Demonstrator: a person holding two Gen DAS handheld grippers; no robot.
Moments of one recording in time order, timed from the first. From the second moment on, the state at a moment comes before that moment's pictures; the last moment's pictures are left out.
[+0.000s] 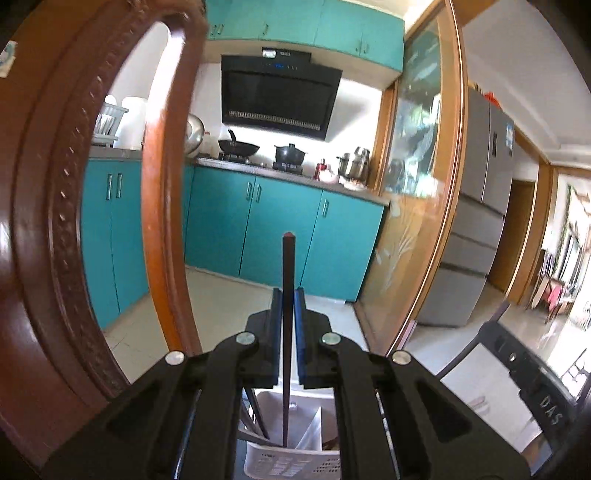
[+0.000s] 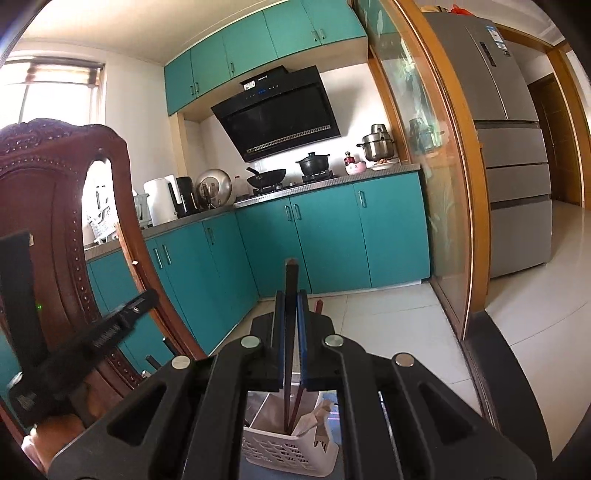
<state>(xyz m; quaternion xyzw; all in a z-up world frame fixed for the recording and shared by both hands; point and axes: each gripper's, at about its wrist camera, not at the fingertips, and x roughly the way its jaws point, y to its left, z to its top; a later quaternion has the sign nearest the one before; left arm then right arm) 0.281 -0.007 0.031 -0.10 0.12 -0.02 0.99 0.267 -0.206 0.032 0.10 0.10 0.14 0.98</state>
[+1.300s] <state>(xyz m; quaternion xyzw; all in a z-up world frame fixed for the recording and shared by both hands) 0.027 -0.012 -0.003 0.03 0.15 0.00 0.99 0.057 -0.211 -0.018 -0.01 0.11 0.05 0.99</state>
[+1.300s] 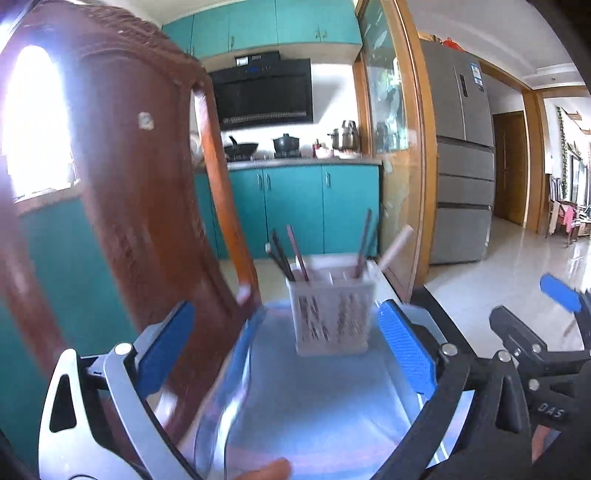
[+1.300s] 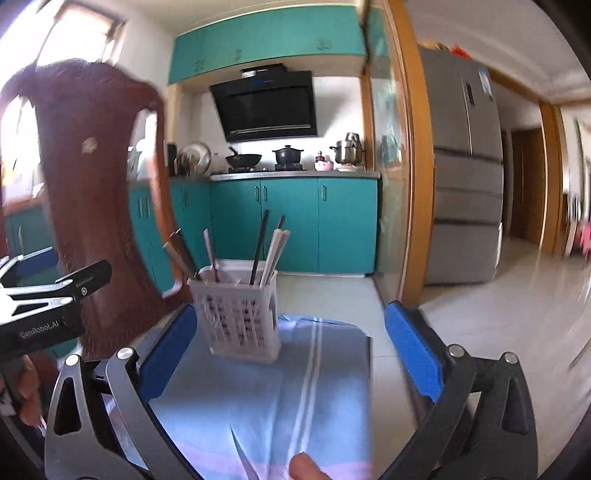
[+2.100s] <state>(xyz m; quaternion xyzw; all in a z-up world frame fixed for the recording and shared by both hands) -0.123 -0.001 0.033 0.03 0.09 0.00 1.00 -0.082 -0.211 0.017 -0.01 0.06 0.05 1.00</state>
